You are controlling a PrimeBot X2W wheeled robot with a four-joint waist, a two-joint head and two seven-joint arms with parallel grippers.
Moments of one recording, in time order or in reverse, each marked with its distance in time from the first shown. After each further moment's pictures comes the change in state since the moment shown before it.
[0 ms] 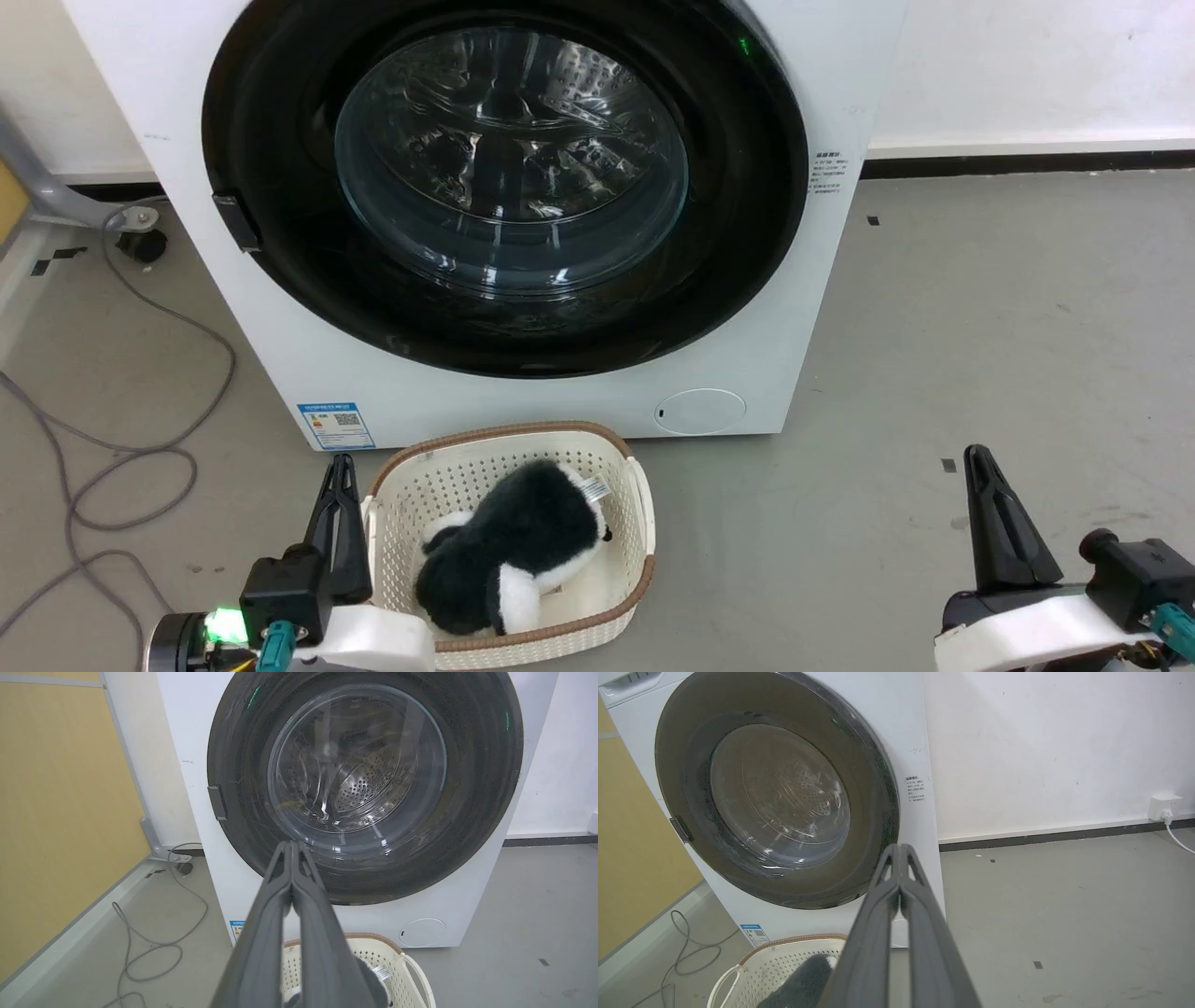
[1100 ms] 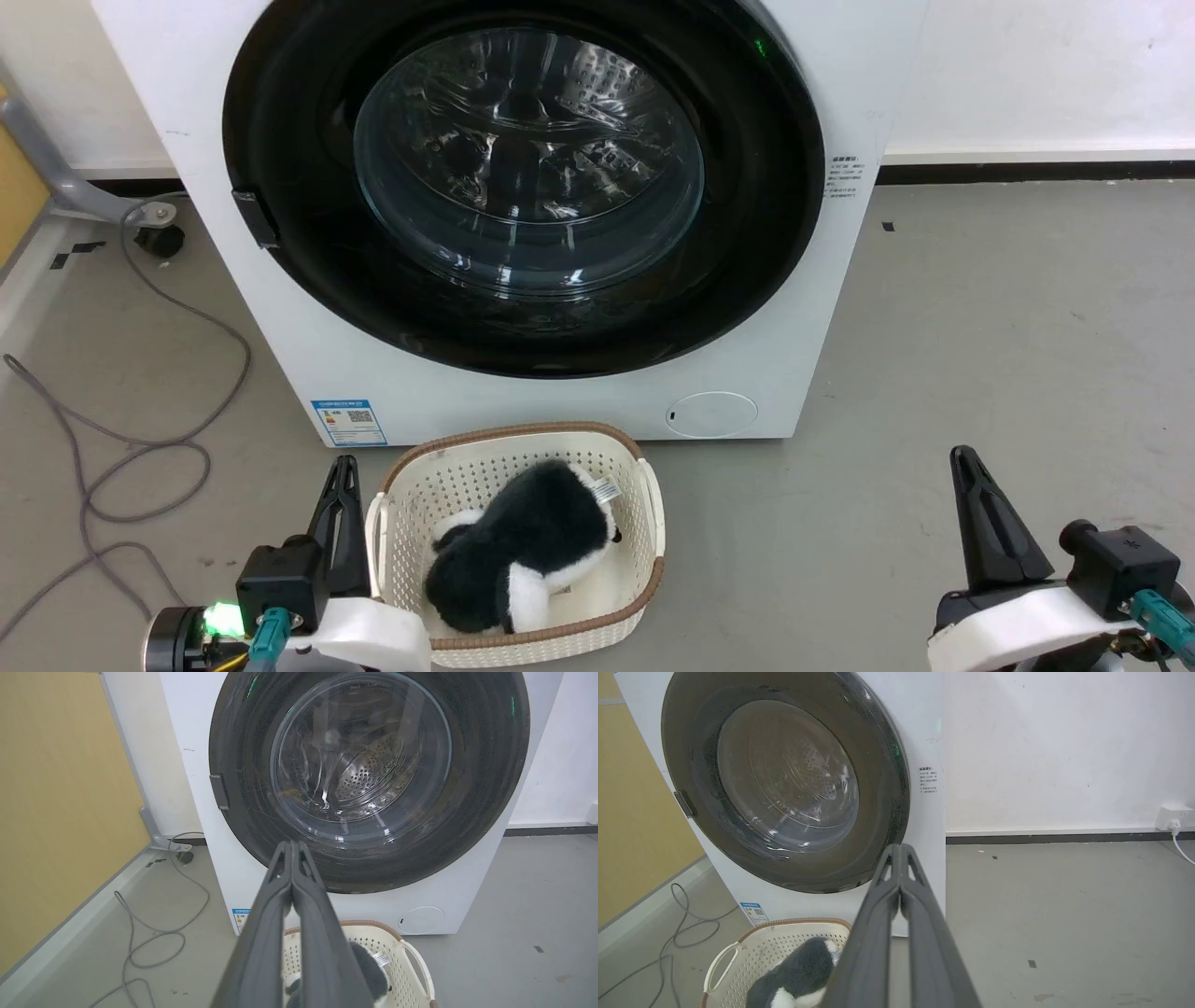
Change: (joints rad) left arm 0.000 -0.005 0.023 -0.016 0.008 -0.052 0.066; right arm 0.000 0.000 0.007 -0.025 -0.063 0.000 0.066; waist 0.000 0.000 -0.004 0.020
